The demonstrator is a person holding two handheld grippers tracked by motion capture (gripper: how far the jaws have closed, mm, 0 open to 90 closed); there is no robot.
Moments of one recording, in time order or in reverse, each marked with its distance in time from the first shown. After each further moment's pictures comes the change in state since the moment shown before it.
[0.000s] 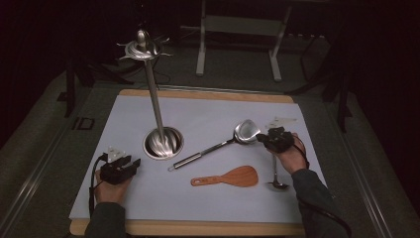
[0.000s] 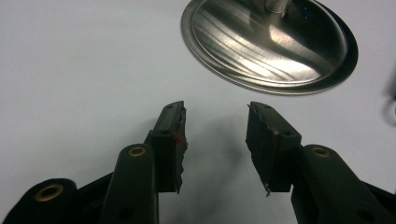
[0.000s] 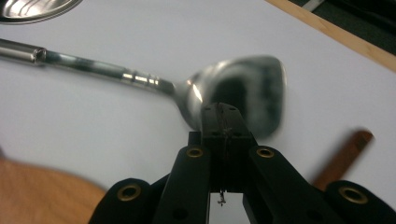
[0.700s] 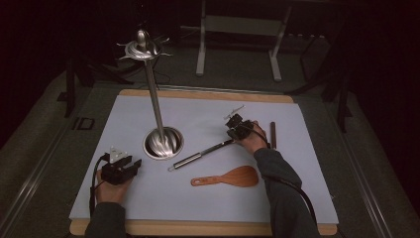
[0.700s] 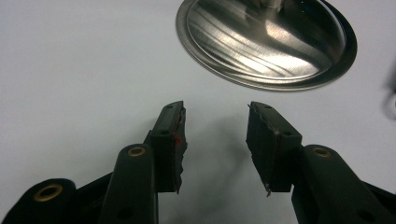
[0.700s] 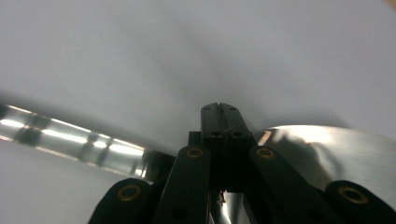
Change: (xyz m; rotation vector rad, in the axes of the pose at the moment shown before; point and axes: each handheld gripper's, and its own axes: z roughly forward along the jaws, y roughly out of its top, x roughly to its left) left arm -0.003 0.000 0.001 0.013 0.004 0.027; right arm 0.031 0.057 0.120 0.258 0.005 -0.076
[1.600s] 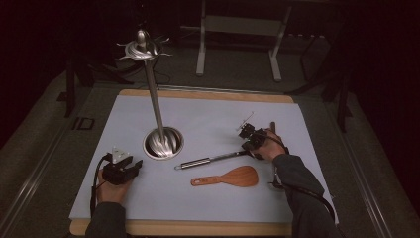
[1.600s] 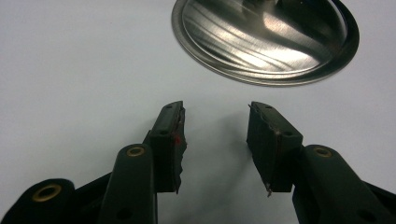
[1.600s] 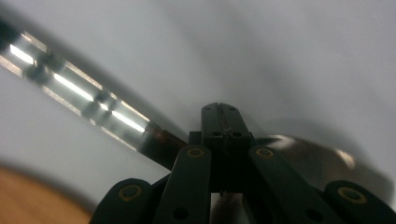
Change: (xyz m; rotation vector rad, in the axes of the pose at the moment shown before) left arm -0.004 0.001 0.002 0.021 0.012 0.036; right arm -0.008 -0.040 -0.029 0.219 0.071 -0.096
